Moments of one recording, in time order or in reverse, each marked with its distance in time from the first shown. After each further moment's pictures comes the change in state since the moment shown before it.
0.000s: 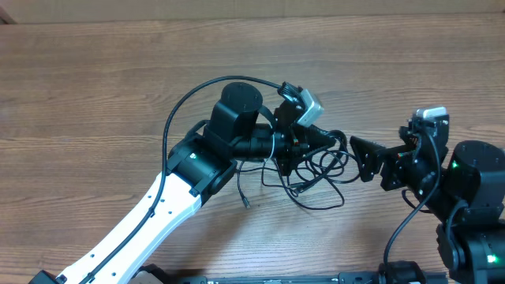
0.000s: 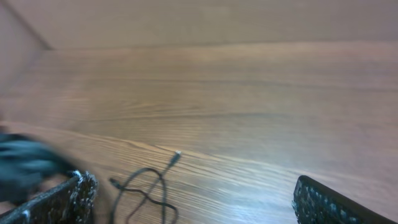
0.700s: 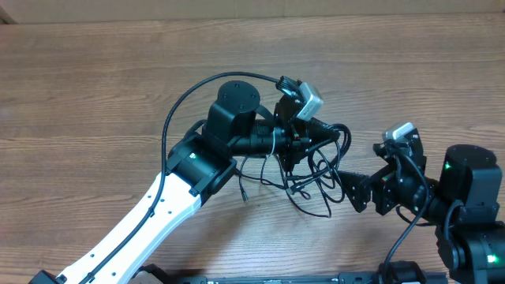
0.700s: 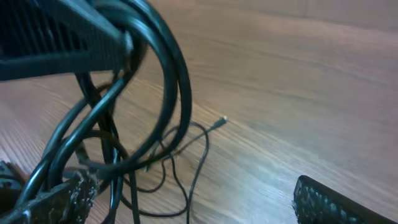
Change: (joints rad) left arm 0.000 0.000 0.000 0.084 -0.011 -0.077; right arm 0.000 0.000 0.000 -0.144 -0.279 -0.262
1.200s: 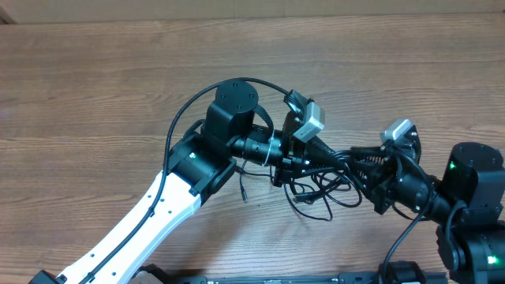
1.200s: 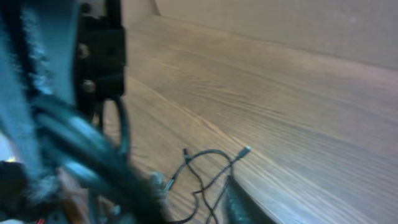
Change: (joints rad) left arm 0.000 0.000 0.000 0.032 0.352 0.054; right arm 0.001 0.000 0.002 0.098 -0.142 -0.006
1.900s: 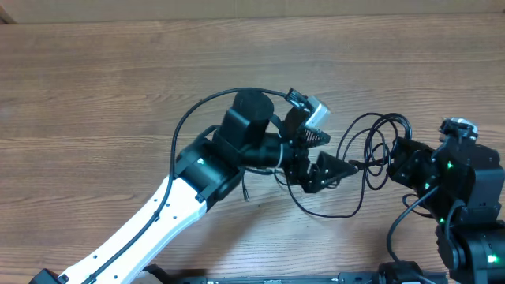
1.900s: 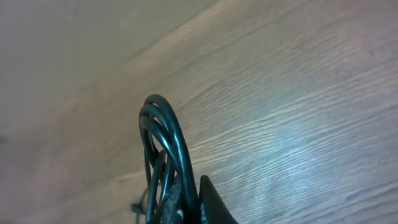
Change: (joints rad) left arm -0.060 0.001 0.000 -0.169 -0.369 -0.185; right arm 0.000 0.001 0.000 -0.050 0.666 0.745
